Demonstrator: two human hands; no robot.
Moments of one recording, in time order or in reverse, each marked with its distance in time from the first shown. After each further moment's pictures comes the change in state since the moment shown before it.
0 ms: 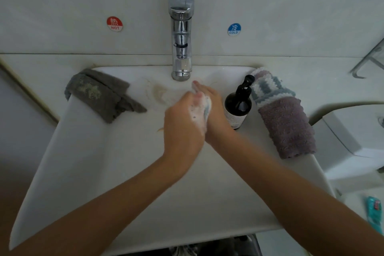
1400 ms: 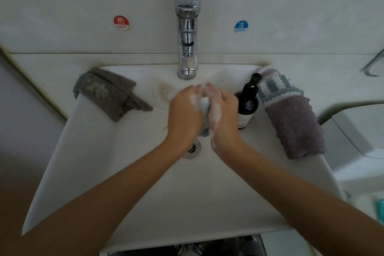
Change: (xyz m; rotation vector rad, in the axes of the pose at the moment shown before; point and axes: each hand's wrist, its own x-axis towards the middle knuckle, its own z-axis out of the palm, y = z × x) left_hand 0.023 -0.004 0.003 0.010 -0.093 -0.068; right_hand -0.008 0.012 0.000 -0.148 0.120 -0.141
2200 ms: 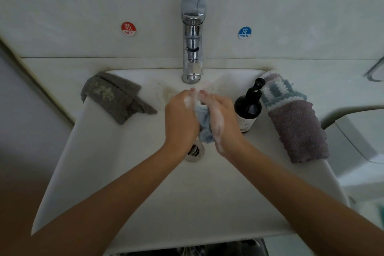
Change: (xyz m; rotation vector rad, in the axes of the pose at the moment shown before) left_hand 0.007 -0.015 -0.004 0.031 0.117 -0.009; right_hand -0.002 -0.006 0.002 -0.104 -0.183 0.065
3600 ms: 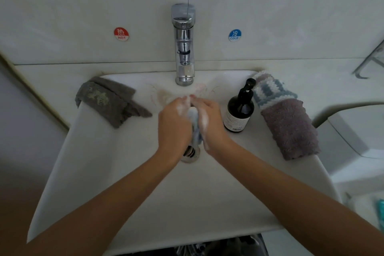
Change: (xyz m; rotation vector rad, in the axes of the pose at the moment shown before) left_hand -0.012 -0.002 -0.007 -0.003 -0.081 -0.083; right_hand 0.003 0.010 0.002 -0.029 0.052 0.045
